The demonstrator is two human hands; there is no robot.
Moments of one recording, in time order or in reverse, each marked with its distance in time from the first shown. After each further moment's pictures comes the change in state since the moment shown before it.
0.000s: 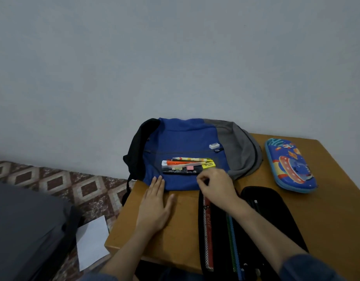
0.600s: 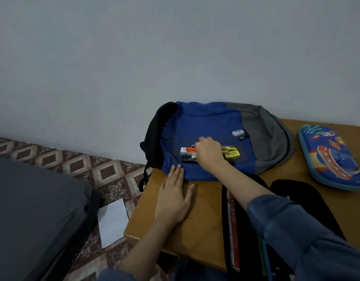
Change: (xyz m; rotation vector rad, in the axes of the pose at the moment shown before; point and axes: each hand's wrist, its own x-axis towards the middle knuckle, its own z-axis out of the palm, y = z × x) left_hand -0.001 -0.004 0.003 0.014 0.015 0.014; right_hand 0.090 -0.037 0.056 -0.543 -0.134 -0.129
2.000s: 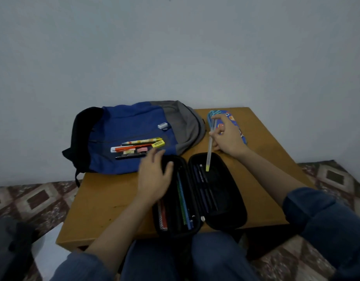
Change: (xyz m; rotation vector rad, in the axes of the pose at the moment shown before) left_hand -0.003 0.127 -0.001 -0.163 0.022 0.222; right_hand -0.160 0.180 -0.048 0.926 0.356 0.498
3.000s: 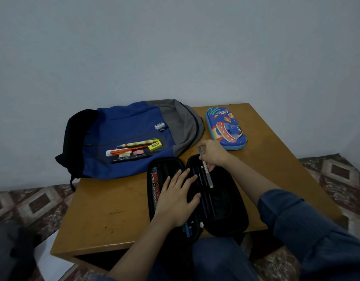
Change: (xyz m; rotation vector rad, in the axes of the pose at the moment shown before) left_hand -0.035 0.022 0.046 0.167 -0.401 0.209; right_hand 0.007 0.024 0.034 -0.216 -0.419 0.328
